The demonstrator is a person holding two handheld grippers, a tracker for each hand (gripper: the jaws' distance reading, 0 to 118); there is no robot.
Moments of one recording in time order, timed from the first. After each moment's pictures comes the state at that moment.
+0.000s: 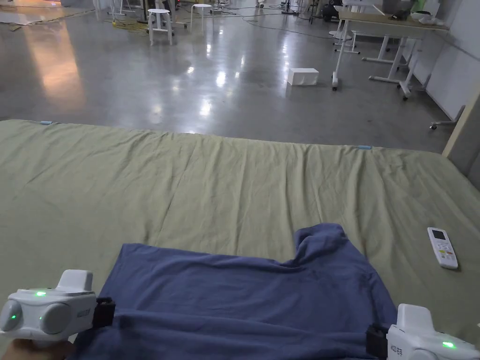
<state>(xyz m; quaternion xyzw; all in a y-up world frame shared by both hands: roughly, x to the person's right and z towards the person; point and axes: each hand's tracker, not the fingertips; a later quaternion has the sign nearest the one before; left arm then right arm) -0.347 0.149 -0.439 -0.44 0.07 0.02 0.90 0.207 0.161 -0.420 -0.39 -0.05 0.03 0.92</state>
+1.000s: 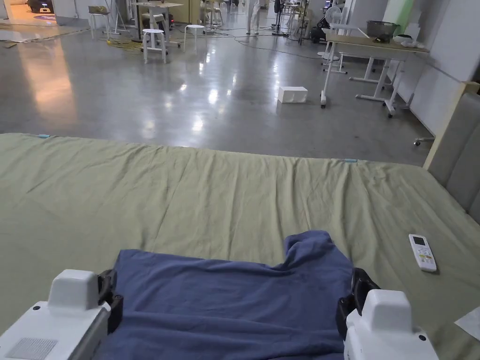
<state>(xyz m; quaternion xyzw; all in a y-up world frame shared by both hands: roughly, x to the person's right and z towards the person) -0.265 0.252 -0.298 -0.18 0.07 -0.02 0.98 0.103 0.268 -0.299 -0.04 -0.03 0.08 1.00</state>
